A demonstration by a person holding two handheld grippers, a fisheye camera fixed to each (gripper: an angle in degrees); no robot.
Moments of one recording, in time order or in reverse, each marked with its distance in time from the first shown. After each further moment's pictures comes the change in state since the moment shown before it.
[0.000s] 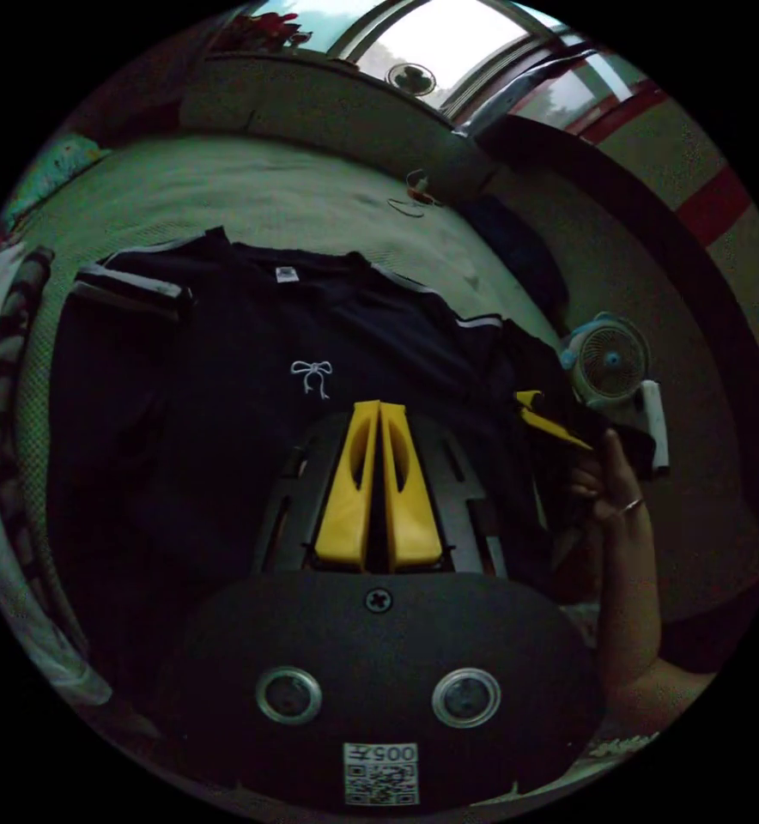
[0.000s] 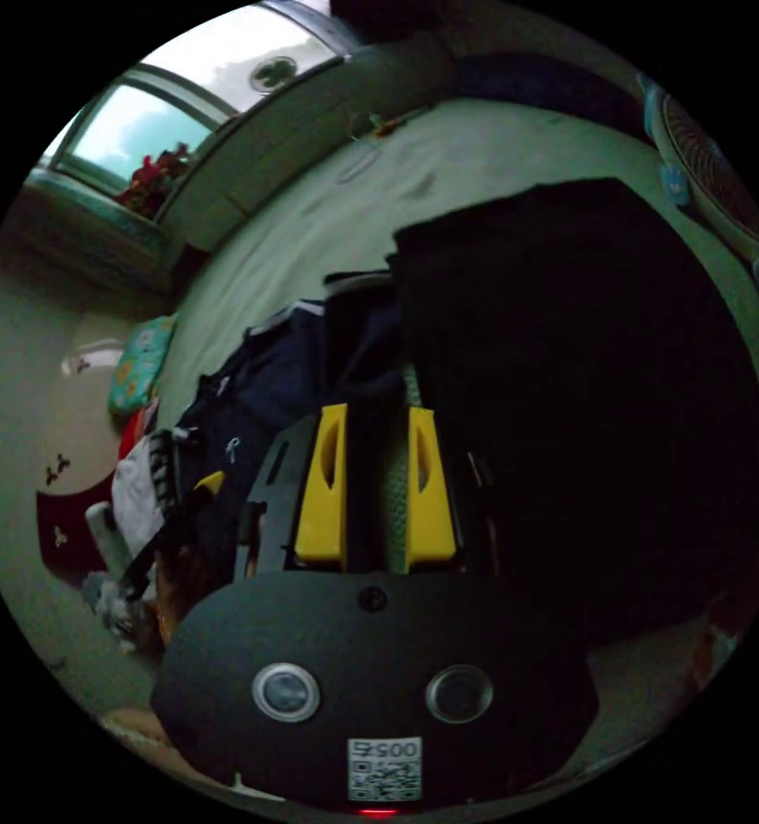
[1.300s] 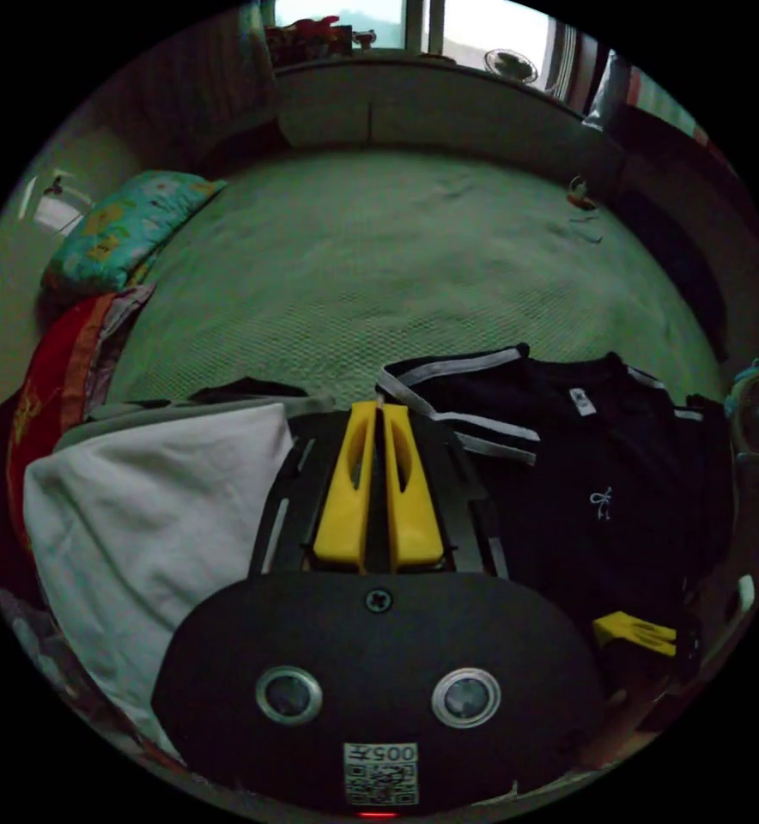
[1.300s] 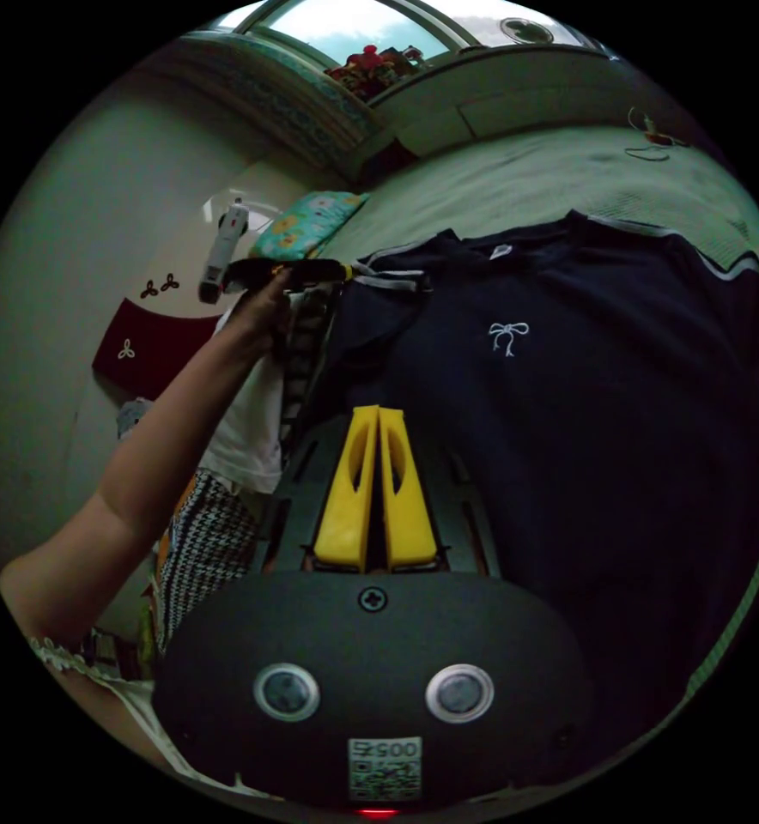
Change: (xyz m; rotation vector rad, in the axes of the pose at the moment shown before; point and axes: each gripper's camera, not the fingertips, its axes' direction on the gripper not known) left arm -0.235 -0.195 -0.142 -0.099 -0.527 -0.041; right arm -0.225 0.156 0.172 -0.147 -0.366 -0.508
